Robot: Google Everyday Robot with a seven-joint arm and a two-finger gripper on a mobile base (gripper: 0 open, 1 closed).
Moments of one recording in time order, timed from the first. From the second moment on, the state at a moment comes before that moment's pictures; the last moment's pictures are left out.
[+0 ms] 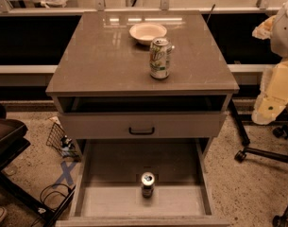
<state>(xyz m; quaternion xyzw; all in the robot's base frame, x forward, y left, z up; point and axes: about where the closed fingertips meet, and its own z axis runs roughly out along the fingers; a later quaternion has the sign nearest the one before) 0.438 -0.215 0.984 -0.60 0.78 -0.04 0.17</state>
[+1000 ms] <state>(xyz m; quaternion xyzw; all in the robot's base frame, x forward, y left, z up) 0.438 -0.209 0.923 -0.60 0.76 0.05 0.26</state>
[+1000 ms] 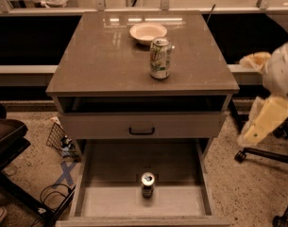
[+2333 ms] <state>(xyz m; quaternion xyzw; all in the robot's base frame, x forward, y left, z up) 0.433 -0.187 0.805 -0.56 0.64 0.20 0.48</state>
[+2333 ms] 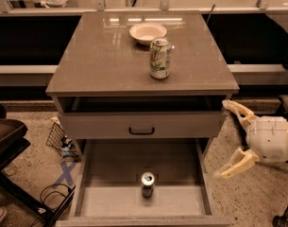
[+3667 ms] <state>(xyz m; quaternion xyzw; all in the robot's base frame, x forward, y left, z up) 0.451 -0.138 0.606 -0.54 0.62 0.31 0.47</state>
